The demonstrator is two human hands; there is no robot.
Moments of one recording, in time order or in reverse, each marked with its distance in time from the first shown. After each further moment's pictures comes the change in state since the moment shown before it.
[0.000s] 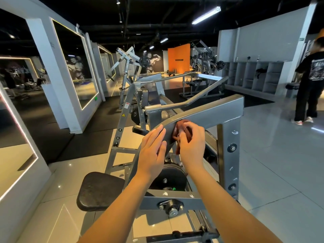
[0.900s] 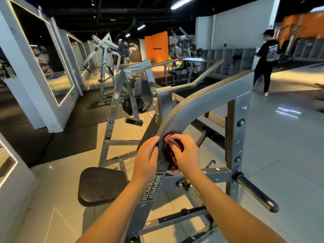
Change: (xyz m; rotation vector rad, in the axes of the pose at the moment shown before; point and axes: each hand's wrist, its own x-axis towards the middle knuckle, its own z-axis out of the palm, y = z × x) left_hand -0.070 -0.107 -0.065 -0.250 -0.220 -0.157; right_hand -0.111 -0.001 0.072 -0.193 -0.174 0.015
